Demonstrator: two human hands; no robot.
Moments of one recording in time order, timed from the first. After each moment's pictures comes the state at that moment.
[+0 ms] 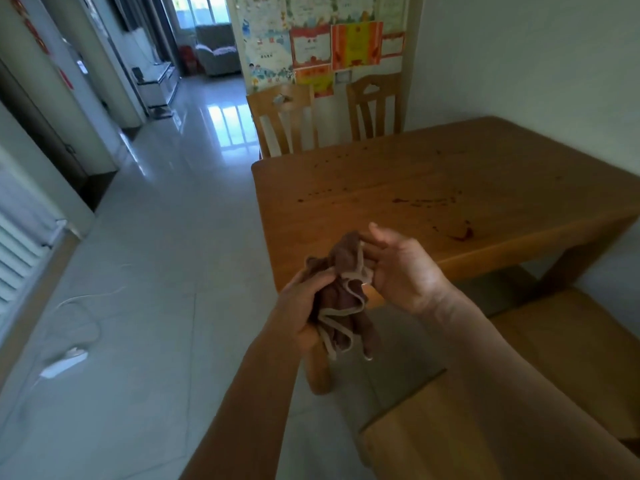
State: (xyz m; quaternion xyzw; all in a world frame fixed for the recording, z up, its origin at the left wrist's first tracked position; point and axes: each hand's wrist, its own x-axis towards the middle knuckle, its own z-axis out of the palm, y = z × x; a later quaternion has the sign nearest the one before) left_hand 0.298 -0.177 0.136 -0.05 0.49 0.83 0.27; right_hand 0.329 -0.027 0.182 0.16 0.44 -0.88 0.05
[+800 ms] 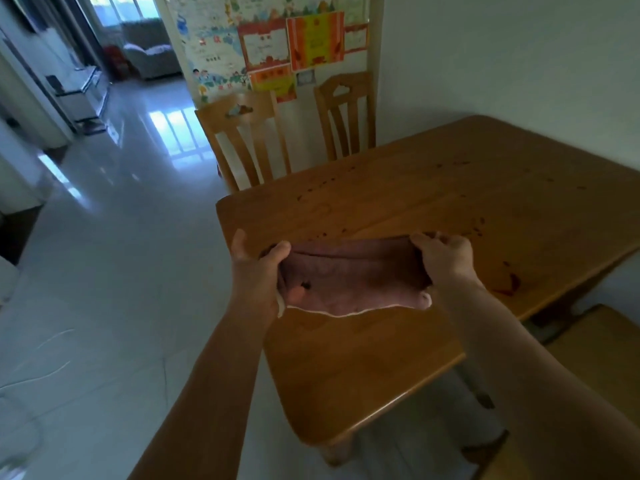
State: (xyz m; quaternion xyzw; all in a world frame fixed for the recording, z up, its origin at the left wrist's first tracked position) left_hand -0.029 -0.156 0.141 -0.06 0.63 0.77 0.12; right_hand 0.070 0.048 0.154 0.46 0.59 -0.63 -0.19
